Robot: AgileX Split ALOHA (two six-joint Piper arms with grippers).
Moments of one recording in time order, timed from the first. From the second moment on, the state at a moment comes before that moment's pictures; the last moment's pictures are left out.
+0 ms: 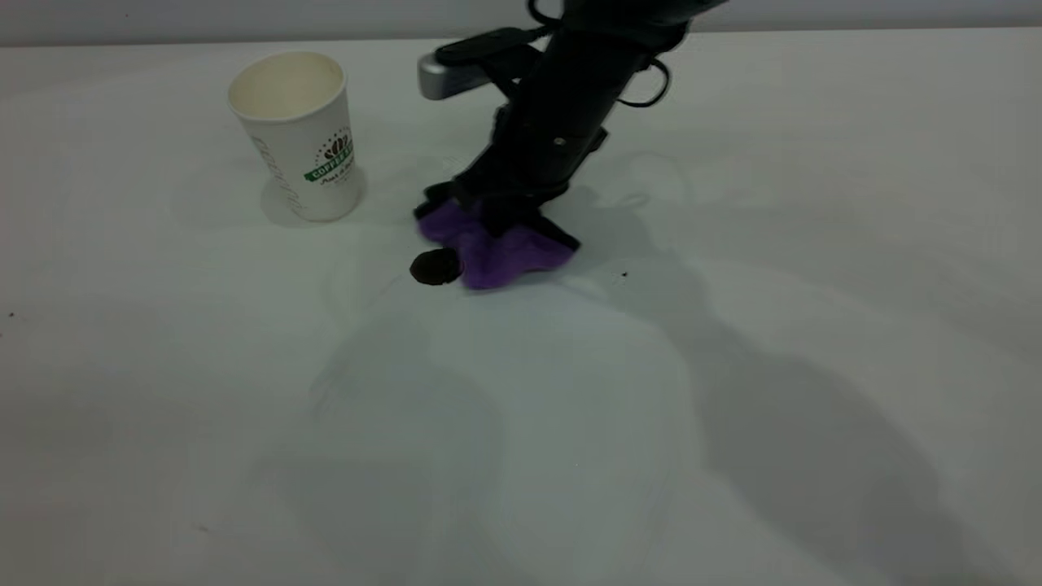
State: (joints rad) left arm 0.05 -0.02 -0.49 -0.05 1.13 0.07; right arm 0.57 2.74 -2.01 0.49 0.54 -0.54
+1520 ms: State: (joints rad) left arm 0.05 -0.02 -0.49 -0.05 1.13 0.07; right arm 0.49 2.79 -2.15 0.00 0.83 -0.10
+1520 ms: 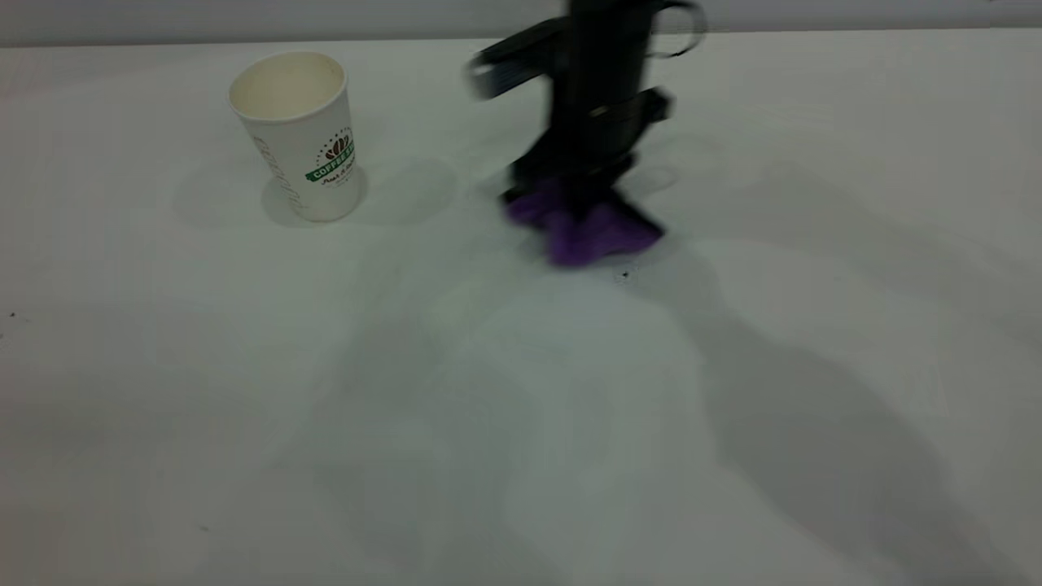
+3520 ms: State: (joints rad) left arm 0.05 -0.02 -0.49 -0.05 1.13 0.07; right arm 0.27 2.79 -2.14 0.10 1.10 -0.19
